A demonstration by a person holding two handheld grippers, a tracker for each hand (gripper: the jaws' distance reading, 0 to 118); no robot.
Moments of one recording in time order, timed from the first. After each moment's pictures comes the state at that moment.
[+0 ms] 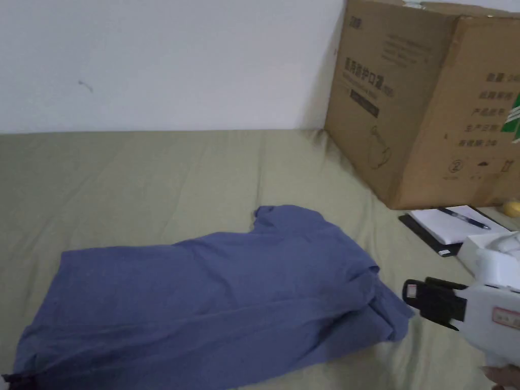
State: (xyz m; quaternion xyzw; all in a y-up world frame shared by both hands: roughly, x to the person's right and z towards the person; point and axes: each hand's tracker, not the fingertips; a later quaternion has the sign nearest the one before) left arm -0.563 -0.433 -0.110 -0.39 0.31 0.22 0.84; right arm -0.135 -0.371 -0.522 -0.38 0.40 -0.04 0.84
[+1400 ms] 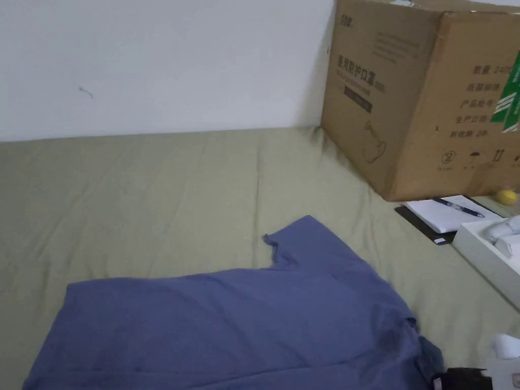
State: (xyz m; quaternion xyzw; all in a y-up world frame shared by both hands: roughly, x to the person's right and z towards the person) left arm -0.508 -0.459 -0.027 -0.44 0.33 0.26 0.79; right arm -0.060 -0.468 -0.497 -0.53 0.29 -0.01 0.79
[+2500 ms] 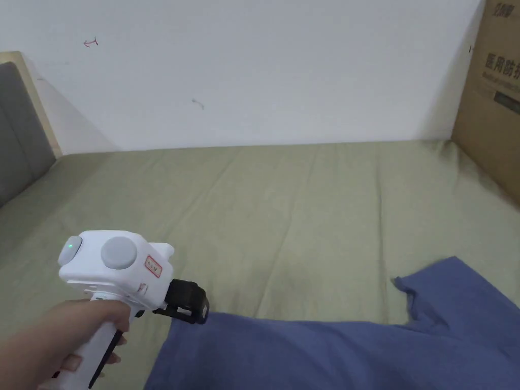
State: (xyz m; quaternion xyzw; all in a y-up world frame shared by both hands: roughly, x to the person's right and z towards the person) left arm -0.760 -0.439 -0.263 -0.52 0.22 0.23 0.79; right arm -0.208 -0.379 -0.403 -0.23 0.51 0.09 0.83
